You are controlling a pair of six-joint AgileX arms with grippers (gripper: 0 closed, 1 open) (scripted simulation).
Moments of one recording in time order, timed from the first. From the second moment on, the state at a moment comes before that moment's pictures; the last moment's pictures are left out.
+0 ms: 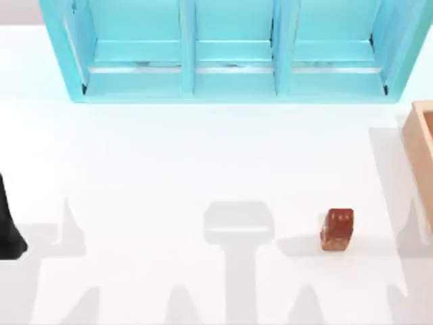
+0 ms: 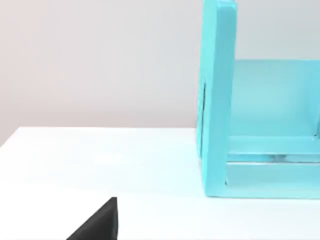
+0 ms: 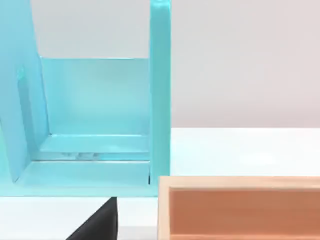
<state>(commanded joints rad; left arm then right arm) 0.00 0.00 0.00 0.00 0.00 0.00 0.00 0.00 0.00 0.00 0.00 0.00</state>
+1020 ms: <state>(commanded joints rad) 0.00 0.00 0.00 0.00 0.00 0.00 0.28 0.96 0.76 -0.64 0.00 0.29</state>
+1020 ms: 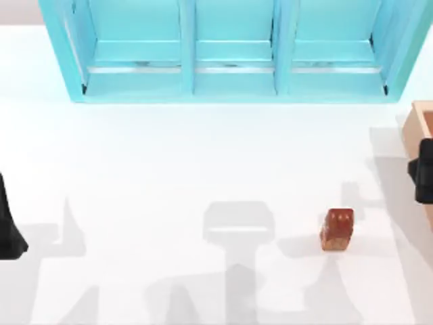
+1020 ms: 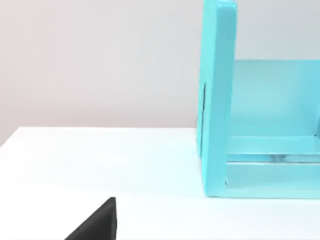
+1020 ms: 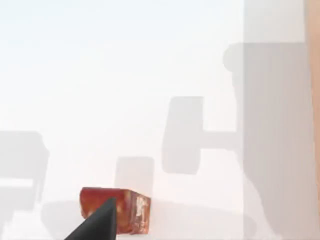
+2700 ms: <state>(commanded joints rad) 0.00 0.00 0.00 0.00 0.00 0.00 0.53 1.89 1.24 -0.91 0.00 0.55</state>
